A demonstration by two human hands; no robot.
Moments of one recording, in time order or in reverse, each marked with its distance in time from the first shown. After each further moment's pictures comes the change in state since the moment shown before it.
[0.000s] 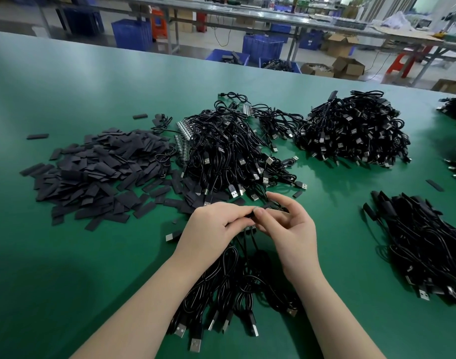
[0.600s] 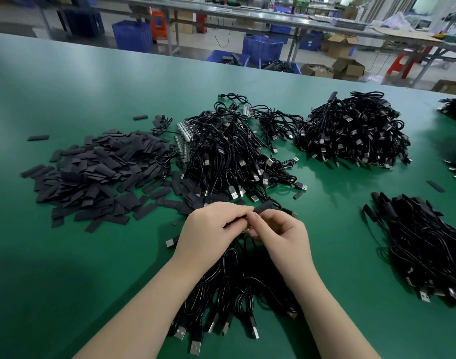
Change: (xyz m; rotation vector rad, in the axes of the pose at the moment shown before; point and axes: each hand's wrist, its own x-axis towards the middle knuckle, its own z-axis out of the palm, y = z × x) left_hand -0.002 -0.001 0.000 0.034 0.054 -0.081; right_hand -0.005 0.004 0.005 -0.238 -0.074 -0.010
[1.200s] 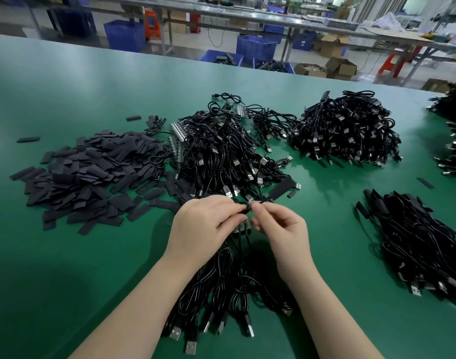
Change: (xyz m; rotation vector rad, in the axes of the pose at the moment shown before) left_hand 0.007 -0.005 -0.005 0.227 0.012 0.236; right_hand 0.002 -0.008 -0.004 0.175 0.051 0.014
